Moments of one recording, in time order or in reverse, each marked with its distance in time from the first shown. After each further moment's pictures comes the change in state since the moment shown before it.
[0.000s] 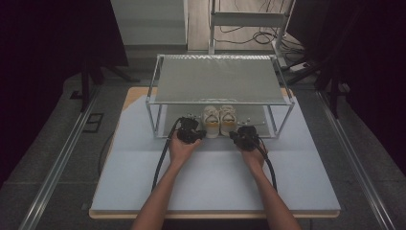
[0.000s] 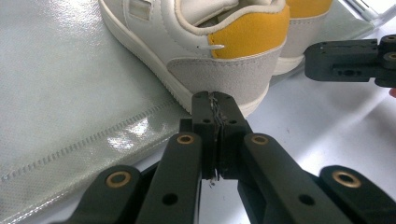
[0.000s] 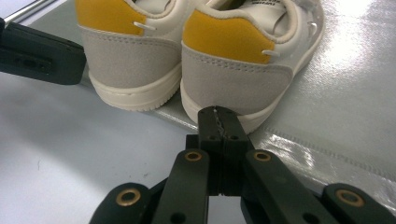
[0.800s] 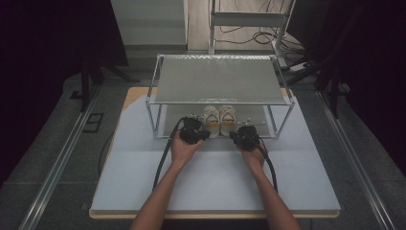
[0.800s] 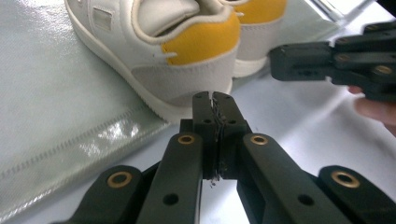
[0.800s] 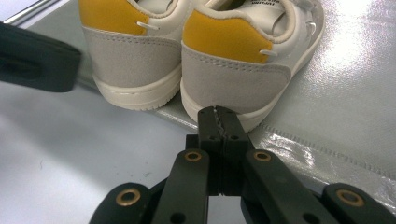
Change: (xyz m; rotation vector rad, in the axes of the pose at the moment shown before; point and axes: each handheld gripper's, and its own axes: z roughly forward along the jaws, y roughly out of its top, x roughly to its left) left arm -0.013 0.005 -0.003 0.002 -0.046 -0.002; right arm 0.000 0.000 -0.001 -0.001 0.003 0.002
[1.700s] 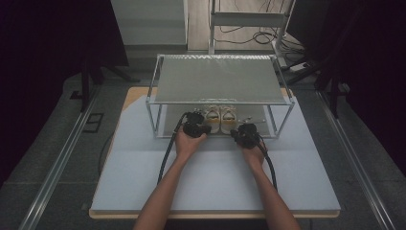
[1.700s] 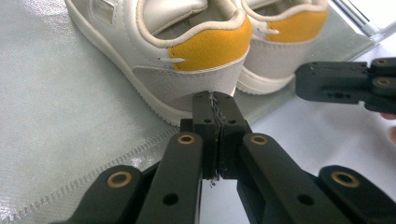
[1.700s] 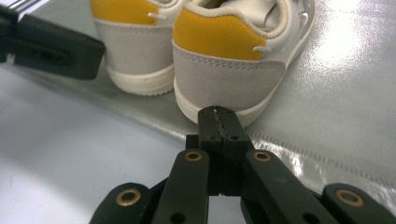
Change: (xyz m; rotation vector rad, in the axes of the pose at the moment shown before) left arm 0.009 0.014 0.023 0.009 0.024 -0.068; right arm -0.008 0.002 0.010 0.010 -0.026 0.025
